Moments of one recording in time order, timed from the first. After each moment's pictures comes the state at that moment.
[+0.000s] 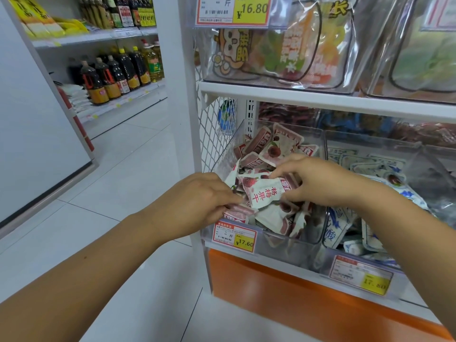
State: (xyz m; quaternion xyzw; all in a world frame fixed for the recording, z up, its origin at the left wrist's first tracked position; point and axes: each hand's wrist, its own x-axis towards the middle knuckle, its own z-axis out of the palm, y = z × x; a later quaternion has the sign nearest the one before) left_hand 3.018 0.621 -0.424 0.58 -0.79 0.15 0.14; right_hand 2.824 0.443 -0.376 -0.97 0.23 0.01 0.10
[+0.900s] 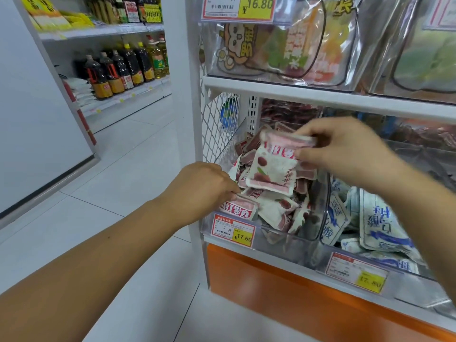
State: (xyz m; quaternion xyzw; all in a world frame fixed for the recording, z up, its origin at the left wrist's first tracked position) left_hand 3.007 0.608 -0.419 0.65 -0.73 0.18 0.11; right_hand 2.802 0.480 -0.322 -0.88 0.30 -0.22 0.29
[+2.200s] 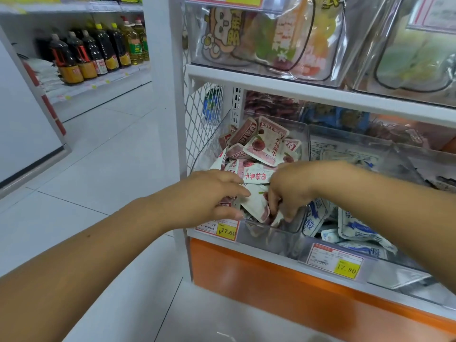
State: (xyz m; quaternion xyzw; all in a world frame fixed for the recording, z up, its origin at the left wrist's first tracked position) left_hand 2.982 0.605 -0.412 0.67 -0.74 -0.04 0.08; right_hand 2.842 0.452 -0.374 -0.92 0.16 0.35 -0.06
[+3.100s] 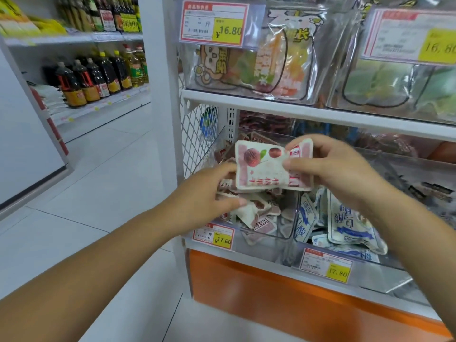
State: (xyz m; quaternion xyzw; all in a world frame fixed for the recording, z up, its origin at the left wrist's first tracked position) left_hand 2.962 0.611 -0.396 0.71 -0.61 -0.13 0.33; right_hand 2.773 0.467 -0.340 -0.76 0.29 -0.27 0.51
